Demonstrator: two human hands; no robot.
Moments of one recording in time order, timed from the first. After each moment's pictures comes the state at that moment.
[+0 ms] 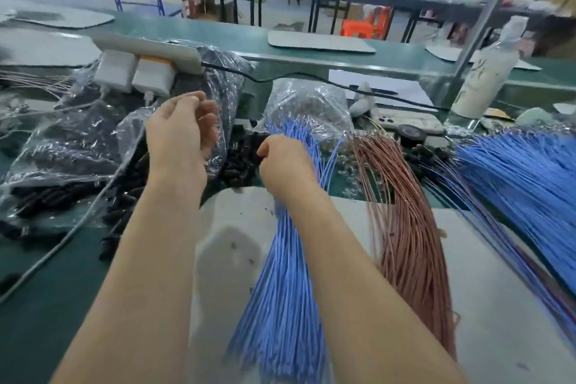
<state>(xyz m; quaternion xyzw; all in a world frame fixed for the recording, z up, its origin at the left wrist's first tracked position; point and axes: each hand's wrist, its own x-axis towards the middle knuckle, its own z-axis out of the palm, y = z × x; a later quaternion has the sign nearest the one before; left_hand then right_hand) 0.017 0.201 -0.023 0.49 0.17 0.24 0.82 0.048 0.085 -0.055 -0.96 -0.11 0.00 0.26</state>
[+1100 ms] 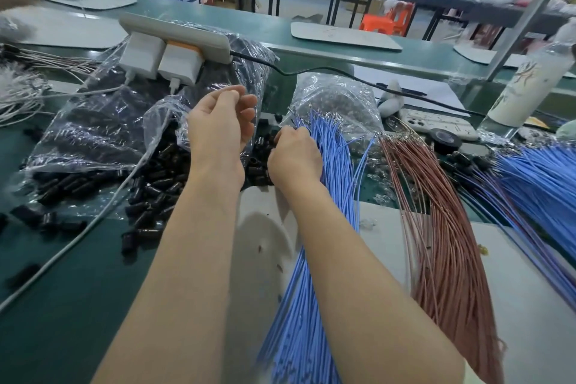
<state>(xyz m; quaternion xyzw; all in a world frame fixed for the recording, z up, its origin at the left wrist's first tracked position) 0.025 0.199 -0.030 0.48 0.16 0.23 0.83 0.079 0.123 -0.078 -0.97 -0.07 -0.05 0.22</state>
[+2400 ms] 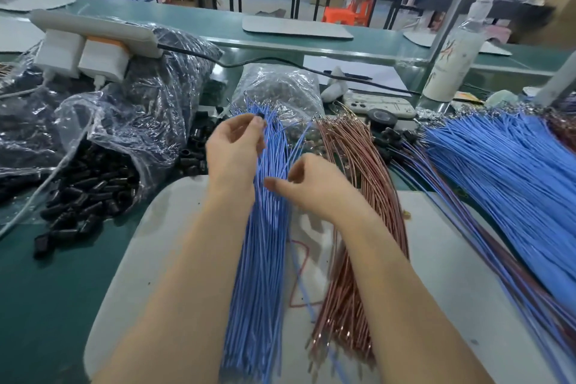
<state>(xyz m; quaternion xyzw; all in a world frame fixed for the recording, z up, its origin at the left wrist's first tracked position) 0.033 0.102 -0.070 0.54 0.14 0.18 0.81 0.019 -0.011 -0.066 -0.95 -0.06 0.07 0.31</state>
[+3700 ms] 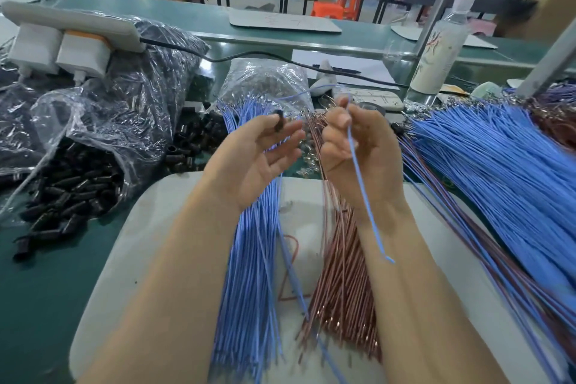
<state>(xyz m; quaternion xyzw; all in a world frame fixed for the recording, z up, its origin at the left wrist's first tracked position) 0.019 0.094 -0.054 0.42 0.03 -0.11 0.90 0.014 -0.048 -0.042 -0.28 -0.16 0.15 0.93</state>
